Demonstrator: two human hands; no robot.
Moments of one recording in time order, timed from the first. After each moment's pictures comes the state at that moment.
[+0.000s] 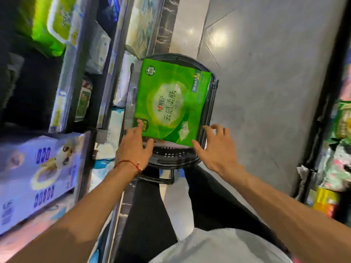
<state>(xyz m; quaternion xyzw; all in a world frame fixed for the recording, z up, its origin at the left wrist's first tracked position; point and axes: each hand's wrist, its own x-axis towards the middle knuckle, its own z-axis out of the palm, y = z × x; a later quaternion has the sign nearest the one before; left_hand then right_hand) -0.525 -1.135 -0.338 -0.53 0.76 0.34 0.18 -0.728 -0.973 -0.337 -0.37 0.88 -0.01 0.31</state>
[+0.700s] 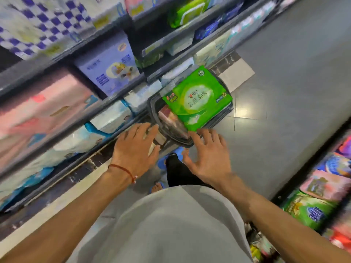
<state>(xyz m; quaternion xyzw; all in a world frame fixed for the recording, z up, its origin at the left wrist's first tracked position) -0.436 -0.867 -0.140 -0.59 0.80 0.12 0.06 -0.674 -0.843 -0.141 -0.75 0.64 -0.01 0.14</state>
